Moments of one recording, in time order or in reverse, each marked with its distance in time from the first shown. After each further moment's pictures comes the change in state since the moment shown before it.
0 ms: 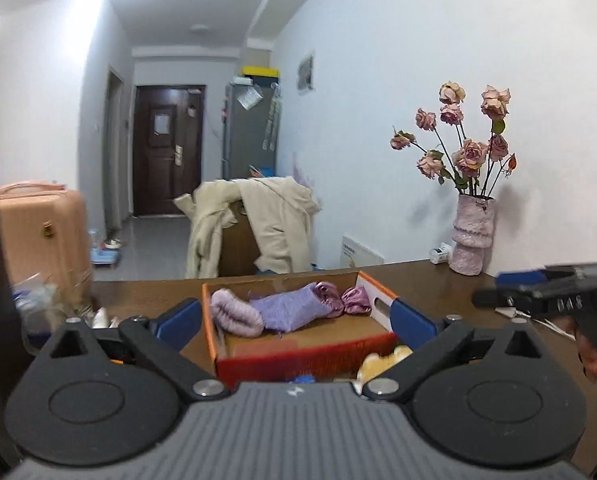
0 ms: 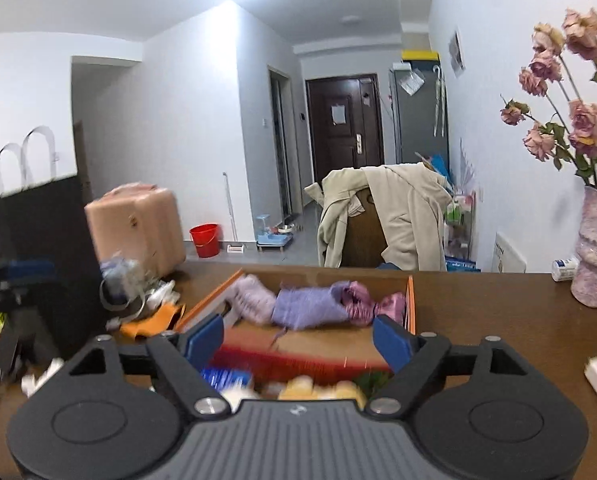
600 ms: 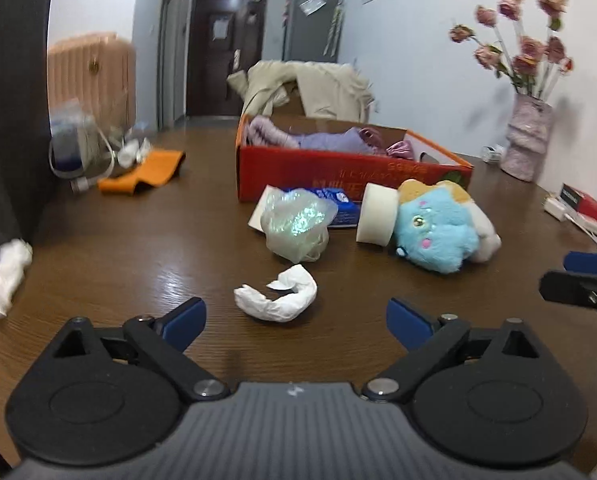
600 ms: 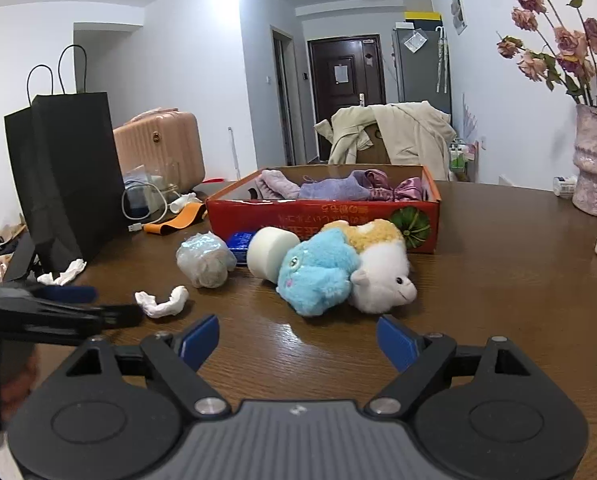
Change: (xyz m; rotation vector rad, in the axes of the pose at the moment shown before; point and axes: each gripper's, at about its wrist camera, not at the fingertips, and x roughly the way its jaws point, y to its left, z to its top) left arm 0.029 -0.017 -0.137 -0.130 0.289 0.145; right arm -0.028 0.040 -0.129 0.021 0.124 0.014
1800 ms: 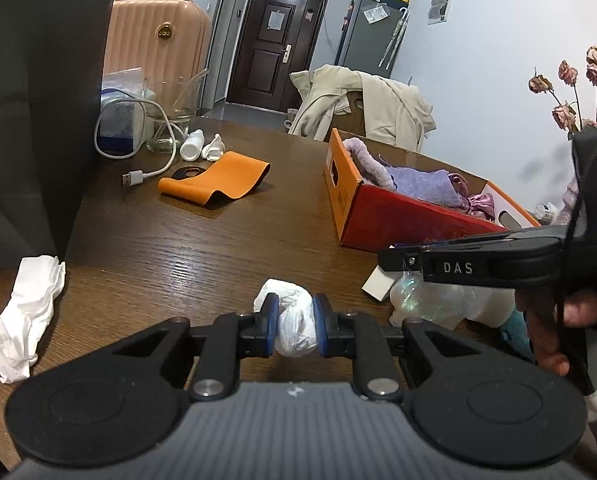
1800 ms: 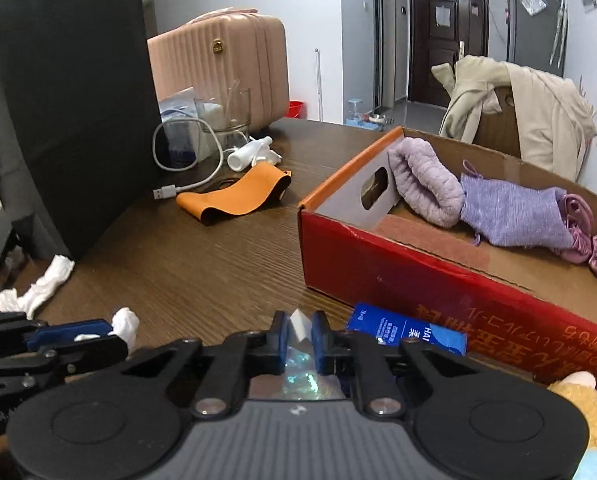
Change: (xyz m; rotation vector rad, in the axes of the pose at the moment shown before) left arm 0.041 0.103 0.044 -0.169 -0.006 0.045; right arm 0.242 0.107 0.104 -0.198 0.250 0.191
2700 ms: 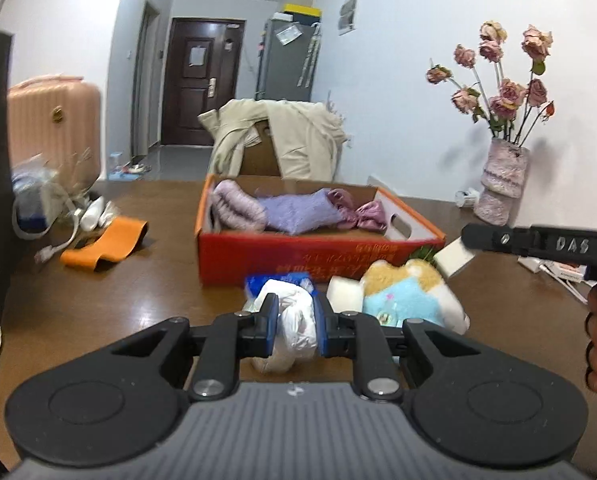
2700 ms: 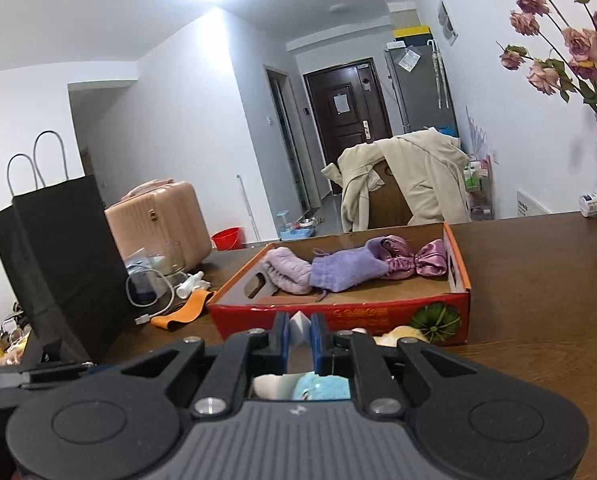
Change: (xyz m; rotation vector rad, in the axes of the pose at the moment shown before) left arm -0.045 -0.113 0.012 0.201 -0.094 -0.157; right arm -0.202 -0.090 -0.083 0.301 -0.381 -0.108
